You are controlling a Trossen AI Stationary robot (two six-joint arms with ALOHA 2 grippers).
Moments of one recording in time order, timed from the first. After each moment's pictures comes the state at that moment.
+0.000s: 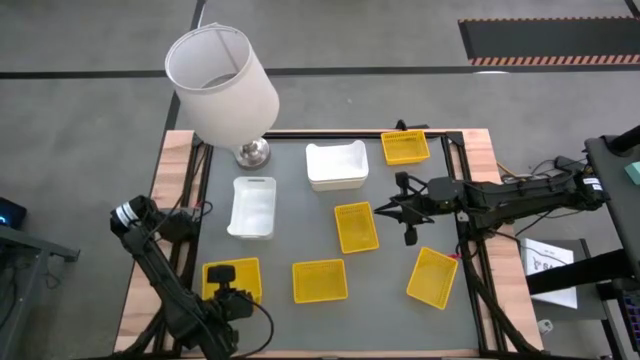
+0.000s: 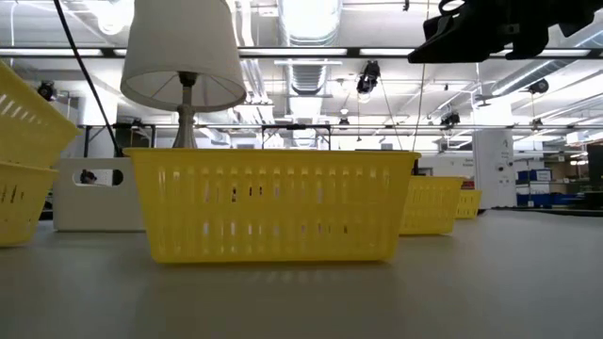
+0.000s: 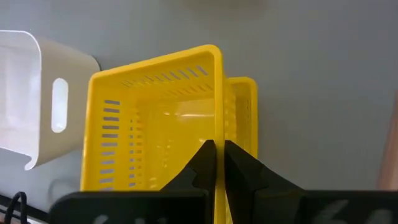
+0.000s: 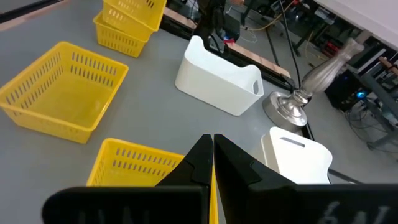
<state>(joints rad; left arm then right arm) -0.96 1.74 1.46 -1.34 -0.36 -1.06 0.03 0.91 0.57 -0.02 0.00 -0.45</state>
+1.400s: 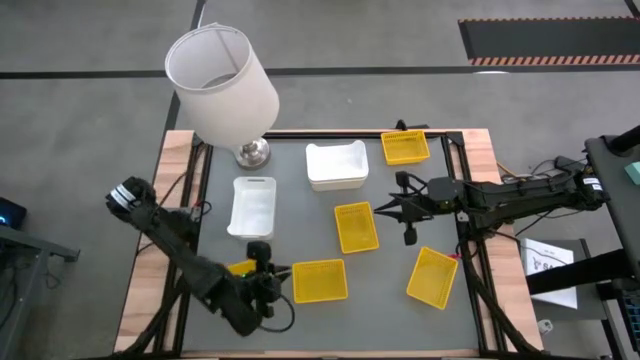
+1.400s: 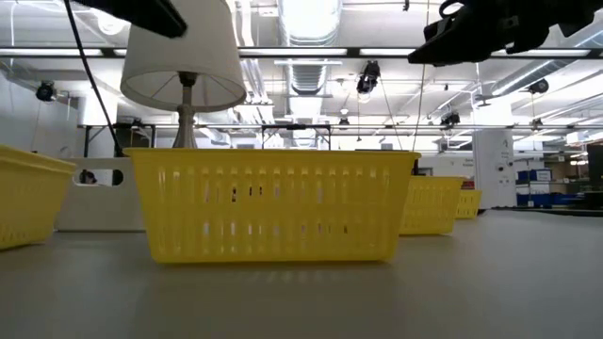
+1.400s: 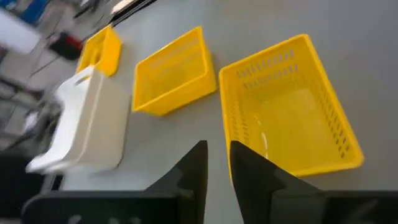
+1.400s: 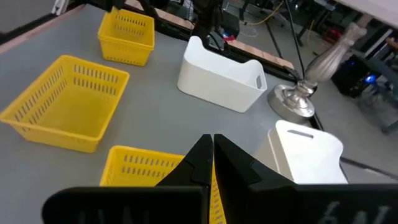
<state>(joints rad) -0.74 1.57 1.14 -0.60 -0.87 -0.31 0.03 0.91 0.57 -0.02 0.00 -0.35</state>
